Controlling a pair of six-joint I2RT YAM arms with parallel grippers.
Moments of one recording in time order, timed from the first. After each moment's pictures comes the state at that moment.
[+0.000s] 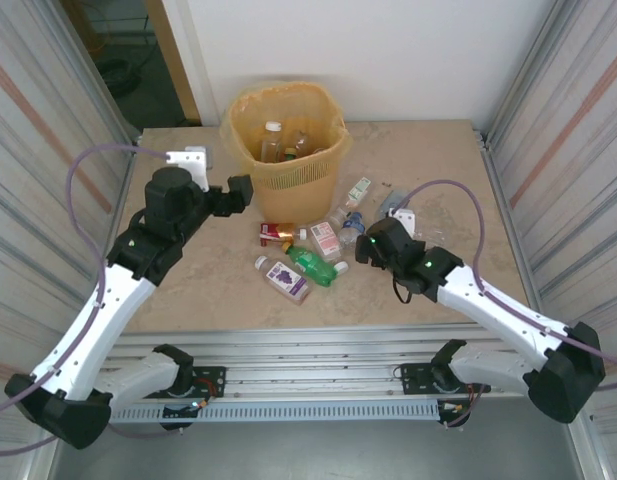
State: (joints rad) left arm -0.44 1.01 1.13 -0.46 -0.16 -0.30; right arm 0.74 1.11 0.85 -0.64 0.47 0.67
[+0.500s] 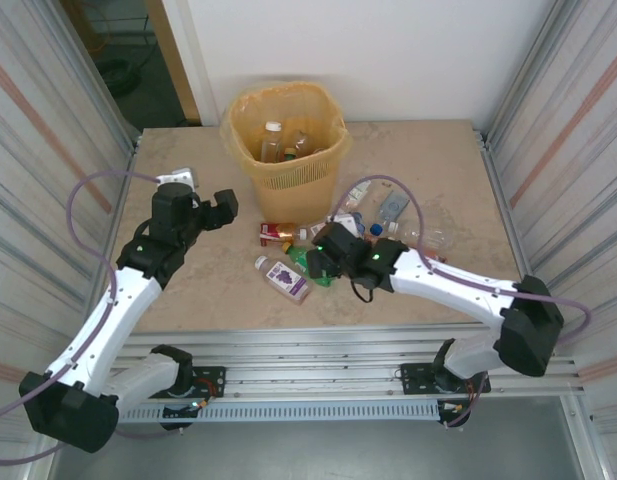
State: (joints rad) left arm -0.32 1.02 0.96 -0.45 -0.19 -0.44; right arm 0.99 1.43 1.08 -0.65 0.36 0.65
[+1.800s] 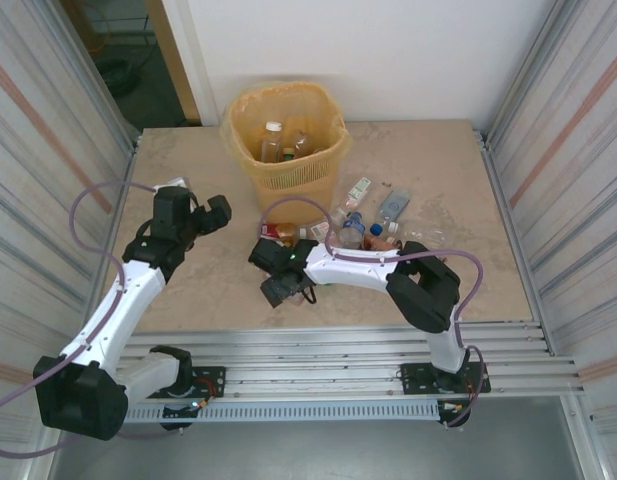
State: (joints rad) left arm -0.22 1.08 0.88 -0.42 -0.13 -0.50; right arm 1.10 1.98 1.43 -0.74 0.21 0.44
